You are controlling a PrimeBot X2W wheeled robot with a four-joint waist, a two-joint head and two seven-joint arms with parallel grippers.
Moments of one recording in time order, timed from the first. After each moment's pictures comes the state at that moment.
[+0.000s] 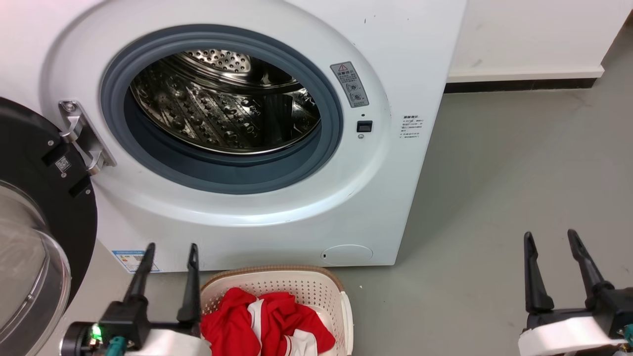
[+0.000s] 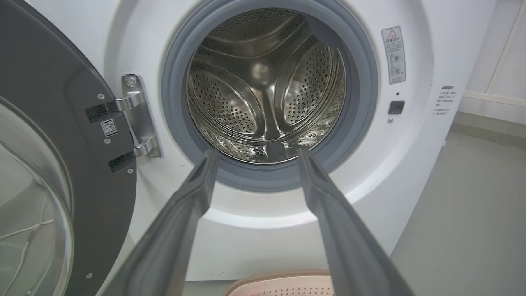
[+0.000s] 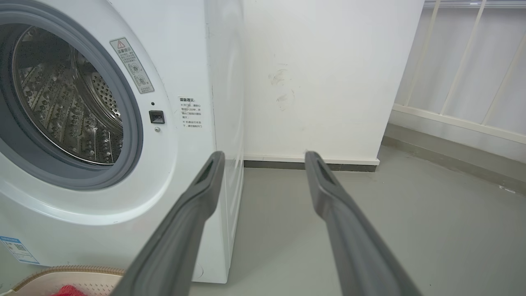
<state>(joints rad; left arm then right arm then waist) 0.05 0.09 0.03 0.04 -0.08 -0.07 -0.26 0.05 -0.05 -0.12 0.04 0.00 0.13 -0.26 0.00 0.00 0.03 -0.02</state>
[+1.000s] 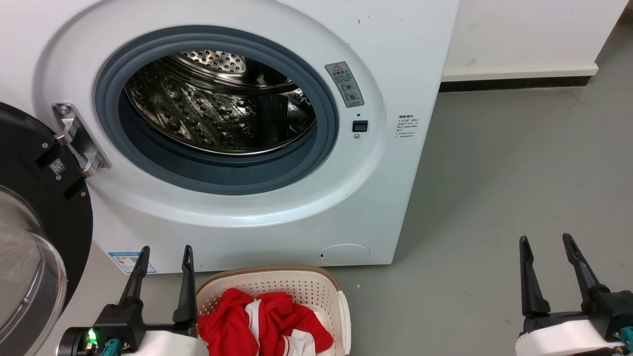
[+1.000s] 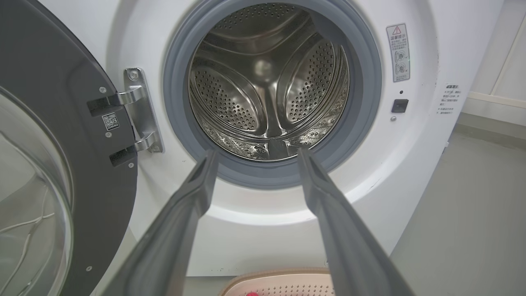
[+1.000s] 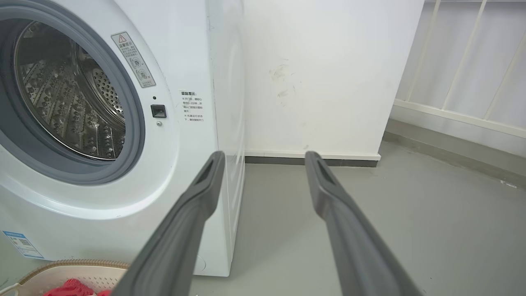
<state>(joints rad) 0.06 0.06 0.07 0.04 -0.05 -0.08 -0.26 0.06 -0.05 -0.11 0.04 0.01 0.13 -0.26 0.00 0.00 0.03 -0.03</state>
